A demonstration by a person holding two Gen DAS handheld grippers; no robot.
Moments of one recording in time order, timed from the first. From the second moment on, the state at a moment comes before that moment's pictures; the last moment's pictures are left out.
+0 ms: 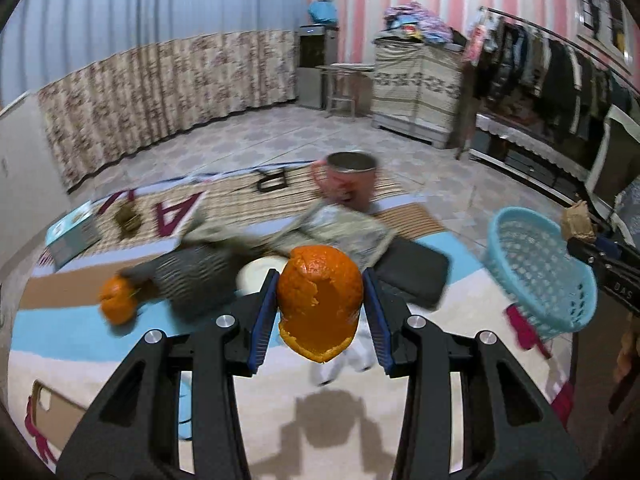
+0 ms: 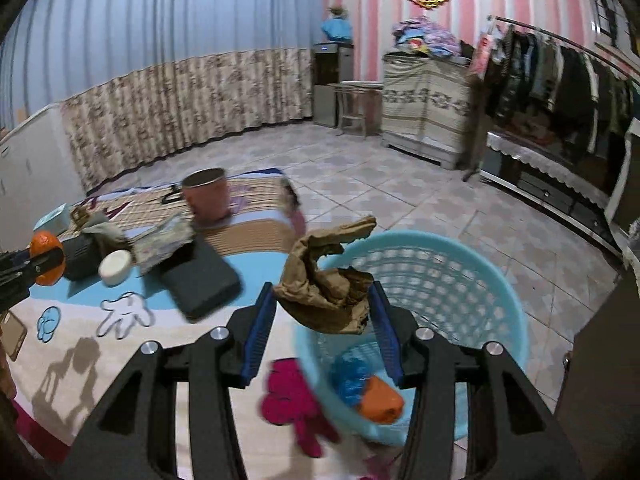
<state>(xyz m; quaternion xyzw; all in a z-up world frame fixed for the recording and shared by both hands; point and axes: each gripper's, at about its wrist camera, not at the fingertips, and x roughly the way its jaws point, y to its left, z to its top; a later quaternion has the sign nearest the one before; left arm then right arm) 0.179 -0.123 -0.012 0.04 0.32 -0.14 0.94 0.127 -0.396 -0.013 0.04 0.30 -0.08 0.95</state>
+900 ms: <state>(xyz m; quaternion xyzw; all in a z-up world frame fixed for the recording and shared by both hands) 0.174 -0.344 -0.004 0.08 0.28 -0.27 0.92 0.102 -0.513 -0.036 0.10 0.30 -0.15 0.94</state>
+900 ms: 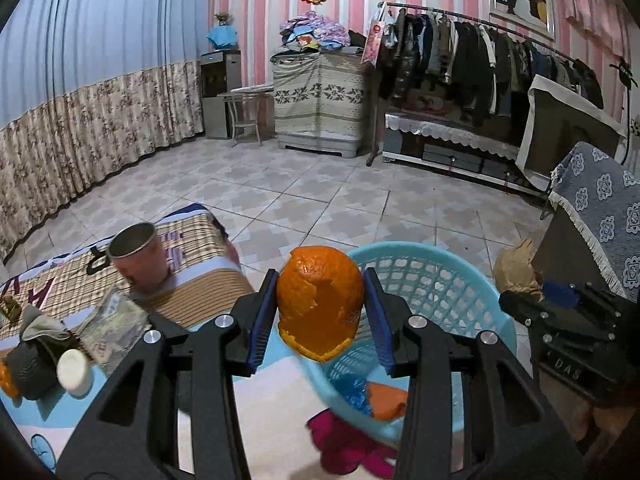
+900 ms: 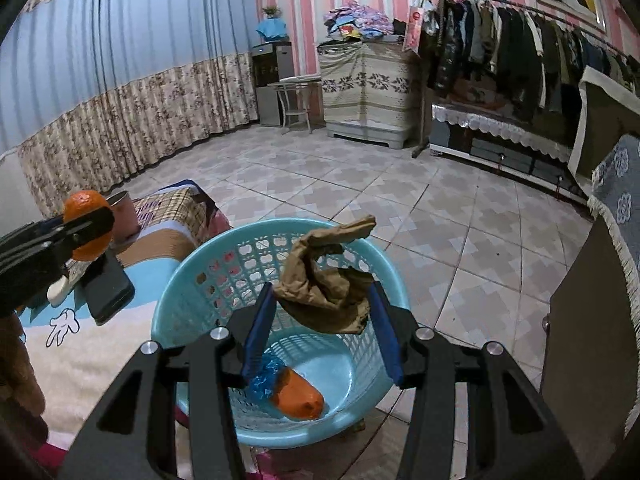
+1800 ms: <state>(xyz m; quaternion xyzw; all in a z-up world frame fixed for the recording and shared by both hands) 0.176 -0.321 -0.002 0.07 0.24 -0.24 0.94 0.116 -0.514 -0.060 0.12 0.31 -0.16 0.93</state>
